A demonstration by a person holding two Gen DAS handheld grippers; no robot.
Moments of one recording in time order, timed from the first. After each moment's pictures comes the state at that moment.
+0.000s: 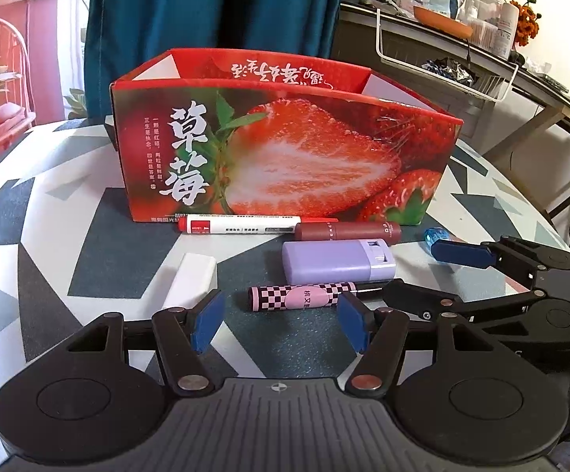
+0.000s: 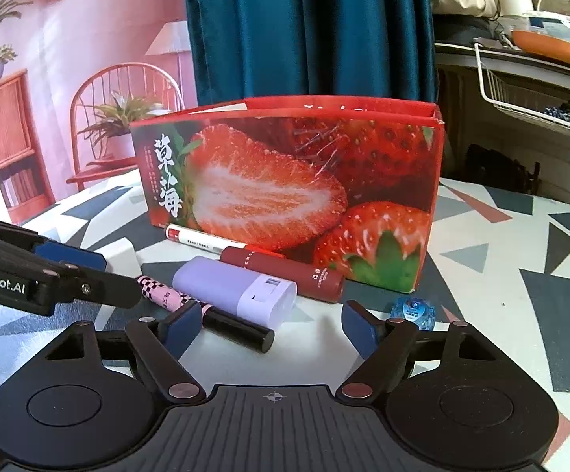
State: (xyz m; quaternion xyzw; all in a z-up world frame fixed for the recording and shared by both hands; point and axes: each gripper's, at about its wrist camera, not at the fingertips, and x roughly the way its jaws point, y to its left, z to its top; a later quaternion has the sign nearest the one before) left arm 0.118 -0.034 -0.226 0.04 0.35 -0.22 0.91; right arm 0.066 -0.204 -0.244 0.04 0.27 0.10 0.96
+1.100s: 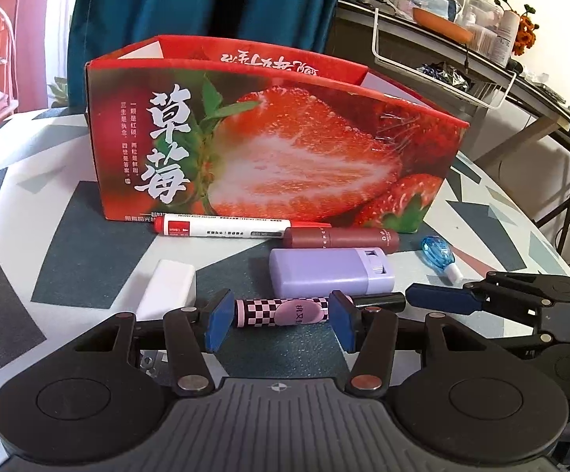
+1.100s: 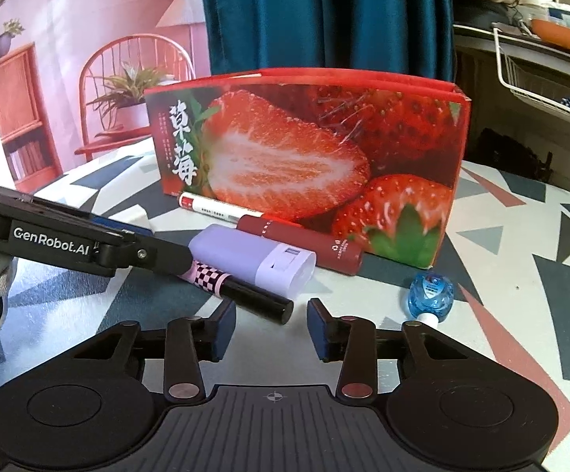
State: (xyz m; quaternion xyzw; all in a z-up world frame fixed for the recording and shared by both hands) left arm 0.138 -0.040 -0.243 0.01 0.35 -0.24 0.90; right arm 0.065 -0.194 -0.249 0.02 0.31 0.12 0.94
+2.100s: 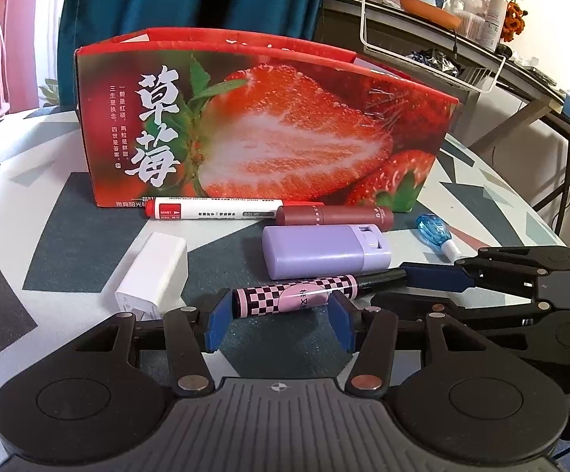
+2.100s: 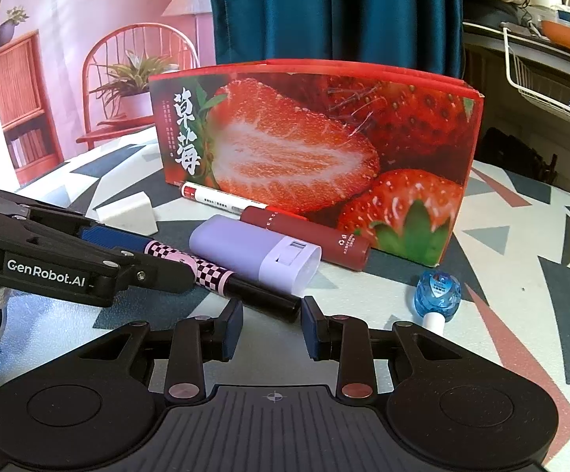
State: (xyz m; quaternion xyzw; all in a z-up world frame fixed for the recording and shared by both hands) left arm 0.128 -0.040 -0.252 0.03 0.35 -0.25 0.90; right arm 0.070 -0.192 -0.252 0.02 0.32 0.13 0.94
